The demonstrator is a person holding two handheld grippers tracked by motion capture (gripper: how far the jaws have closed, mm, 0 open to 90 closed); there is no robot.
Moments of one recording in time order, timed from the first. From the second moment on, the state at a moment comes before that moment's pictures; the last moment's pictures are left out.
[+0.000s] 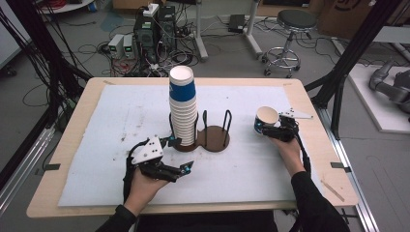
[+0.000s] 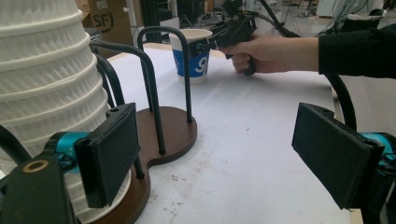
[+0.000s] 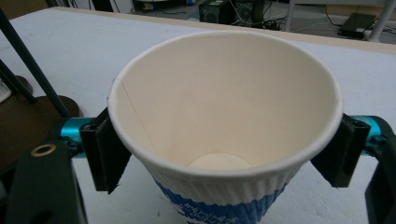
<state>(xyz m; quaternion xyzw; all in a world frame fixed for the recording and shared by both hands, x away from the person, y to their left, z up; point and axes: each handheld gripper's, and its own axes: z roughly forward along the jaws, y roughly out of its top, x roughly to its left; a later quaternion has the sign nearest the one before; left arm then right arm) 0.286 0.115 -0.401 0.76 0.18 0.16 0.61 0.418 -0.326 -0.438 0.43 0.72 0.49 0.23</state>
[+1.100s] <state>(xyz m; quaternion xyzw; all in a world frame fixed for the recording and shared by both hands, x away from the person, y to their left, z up) 0.288 0.114 -0.402 0.76 0.18 0.15 0.61 0.396 -0.334 -0.427 0.45 0.73 0.45 0.24</state>
